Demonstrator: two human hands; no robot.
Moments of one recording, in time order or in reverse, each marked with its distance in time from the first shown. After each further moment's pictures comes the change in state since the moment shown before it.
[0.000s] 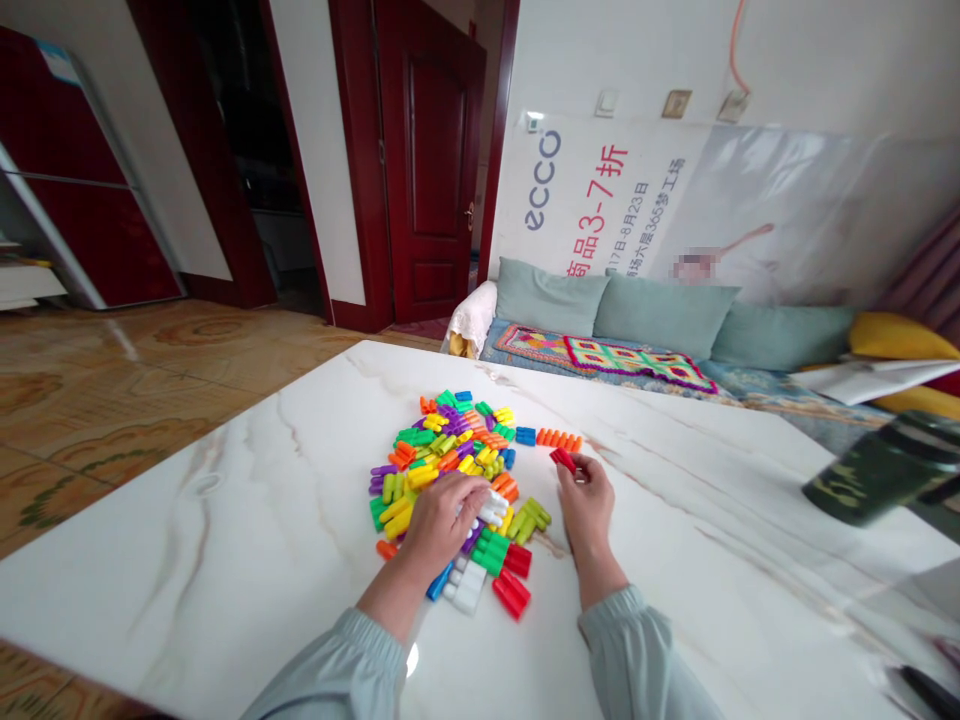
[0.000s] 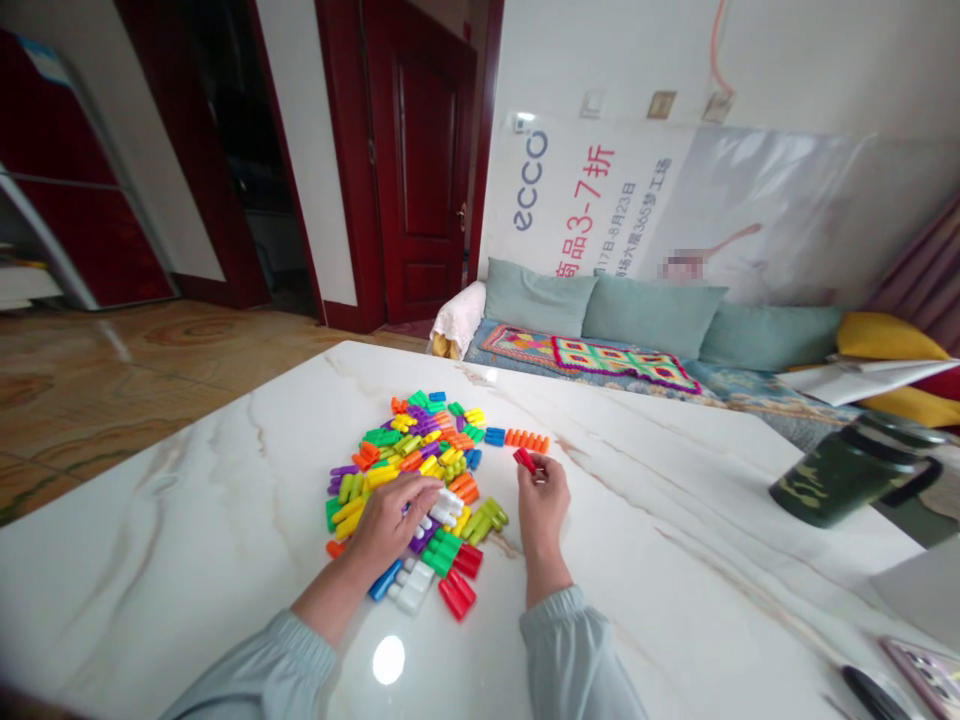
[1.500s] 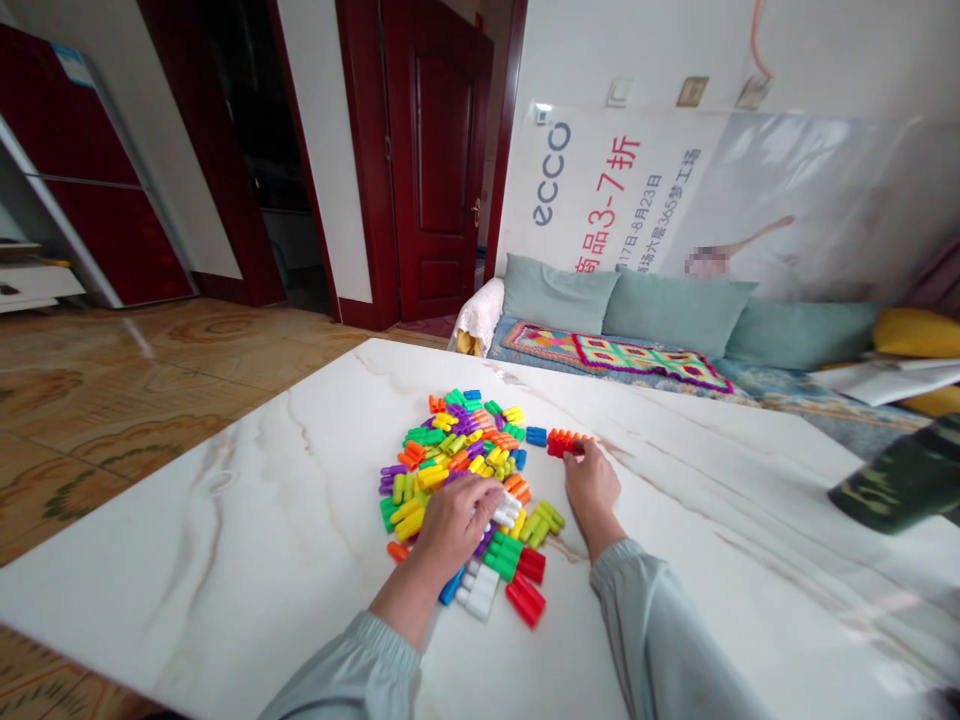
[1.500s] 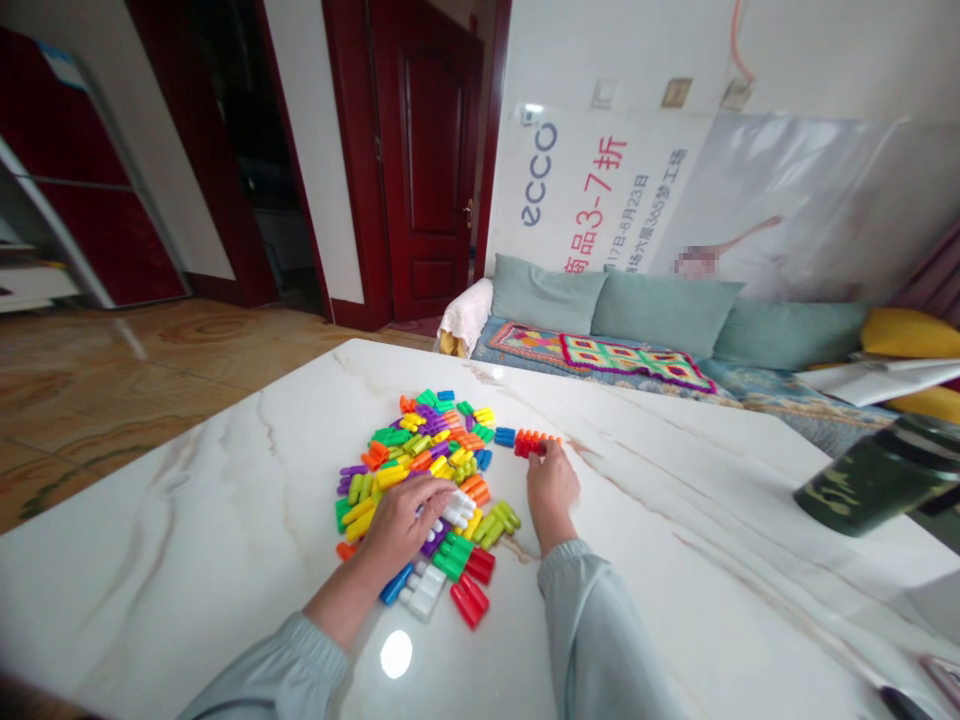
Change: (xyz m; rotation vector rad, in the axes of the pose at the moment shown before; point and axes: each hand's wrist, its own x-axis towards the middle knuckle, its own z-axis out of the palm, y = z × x) left_hand -0.001 -0.004 0.003 -0.041 -0.064 -0.060; right_hand 0.033 -0.010 0.019 -0.728 -0.245 0.151
